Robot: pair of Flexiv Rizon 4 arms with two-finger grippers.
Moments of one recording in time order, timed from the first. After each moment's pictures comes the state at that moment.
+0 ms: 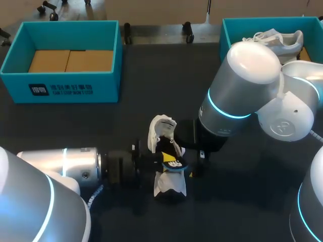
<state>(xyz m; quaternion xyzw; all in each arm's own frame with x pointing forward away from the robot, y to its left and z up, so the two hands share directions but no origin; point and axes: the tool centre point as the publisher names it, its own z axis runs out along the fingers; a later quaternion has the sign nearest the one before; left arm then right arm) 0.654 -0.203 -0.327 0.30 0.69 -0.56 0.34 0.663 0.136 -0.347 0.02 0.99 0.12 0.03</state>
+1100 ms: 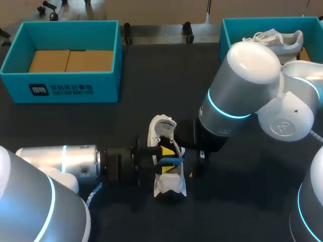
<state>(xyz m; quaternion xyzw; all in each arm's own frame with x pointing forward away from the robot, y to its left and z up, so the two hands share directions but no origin) 0.657 -0.200 -0.326 0.29 0.69 -0.58 0.32 0.663 0.136 -0.347 0.02 0.99 0.12 0.03</state>
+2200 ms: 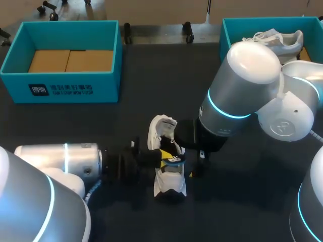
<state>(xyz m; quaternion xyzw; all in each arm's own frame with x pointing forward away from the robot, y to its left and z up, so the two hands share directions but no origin) 0.676 -0.194 -0.345 0.32 0.72 -0.51 0.35 0.663 0.136 -0.347 0.02 0.99 0.12 0.03</state>
